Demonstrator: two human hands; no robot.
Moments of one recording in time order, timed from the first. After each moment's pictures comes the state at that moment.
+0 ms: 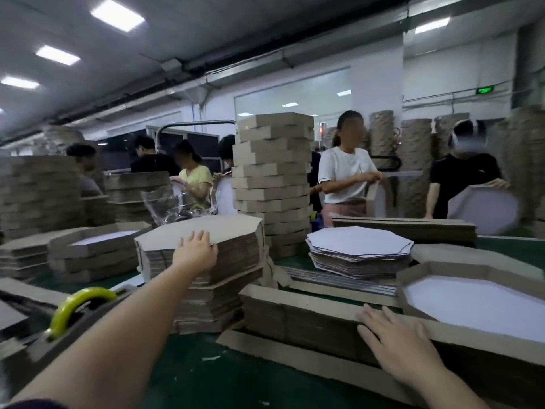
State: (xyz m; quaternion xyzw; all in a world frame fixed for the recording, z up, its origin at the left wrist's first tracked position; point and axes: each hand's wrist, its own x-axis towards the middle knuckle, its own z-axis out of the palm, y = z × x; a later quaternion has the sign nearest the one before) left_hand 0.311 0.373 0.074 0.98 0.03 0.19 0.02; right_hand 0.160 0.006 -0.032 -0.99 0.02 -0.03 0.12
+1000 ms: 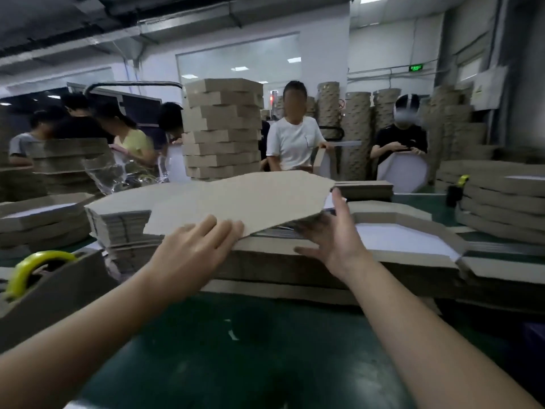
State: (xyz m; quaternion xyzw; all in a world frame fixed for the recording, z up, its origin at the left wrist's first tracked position) left_hand 0.067 0.301 0.081 0.72 -0.43 0.52 -0.17; right_hand 0.076 0.048 0.059 -0.55 -0.03 -0.07 0.83
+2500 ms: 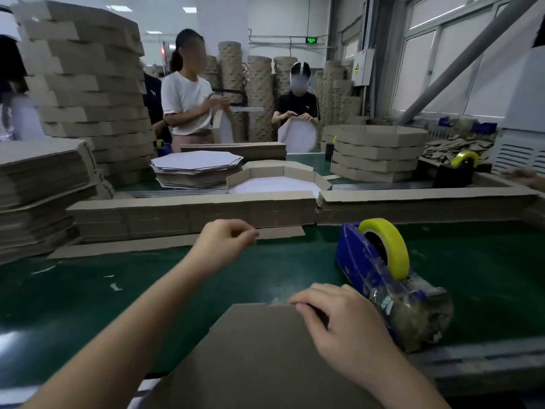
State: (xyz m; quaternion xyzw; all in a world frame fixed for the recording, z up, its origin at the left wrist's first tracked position) left_hand 0.005 0.101 -0.021 0.84 -0.37 0.02 0.40; right_hand -0.208 -0.015 -0.051 -0.95 0.04 -0.25 0.21
